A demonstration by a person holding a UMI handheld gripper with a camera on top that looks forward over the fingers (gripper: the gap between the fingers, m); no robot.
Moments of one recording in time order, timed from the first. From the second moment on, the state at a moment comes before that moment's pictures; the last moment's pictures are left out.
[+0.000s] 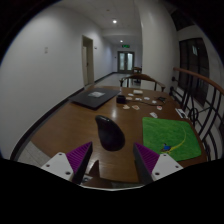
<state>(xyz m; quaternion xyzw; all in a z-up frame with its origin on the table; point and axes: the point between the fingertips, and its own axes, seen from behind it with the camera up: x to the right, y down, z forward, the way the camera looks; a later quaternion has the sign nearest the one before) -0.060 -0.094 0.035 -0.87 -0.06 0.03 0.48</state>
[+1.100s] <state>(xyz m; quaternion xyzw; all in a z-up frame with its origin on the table) -0.168 -0.088 0.064 -0.88 -0.09 0.00 0.46</state>
